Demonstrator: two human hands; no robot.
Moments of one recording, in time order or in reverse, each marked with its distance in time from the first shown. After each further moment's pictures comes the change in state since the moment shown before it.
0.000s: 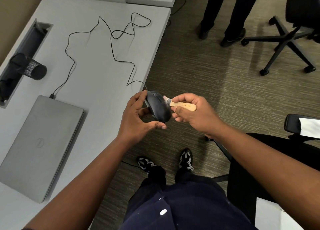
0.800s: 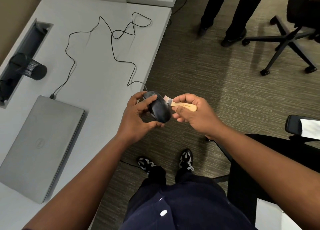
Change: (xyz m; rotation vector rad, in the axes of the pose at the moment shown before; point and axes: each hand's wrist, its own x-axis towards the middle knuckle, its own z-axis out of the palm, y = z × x) left_hand 0.010 -0.014 -0.005 0.100 -0.027 0.061; right_hand 0.004 0.004 0.001 -0.040 0.031 -0.029
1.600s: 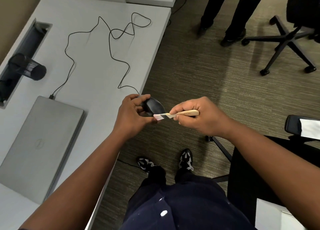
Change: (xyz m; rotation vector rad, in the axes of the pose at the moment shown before) left_hand 0.013 0.007 -0.010 -0.060 0.043 -0.210; right_hand -0.011 -0.019 -0.021 -0.383 -0.247 -0.246
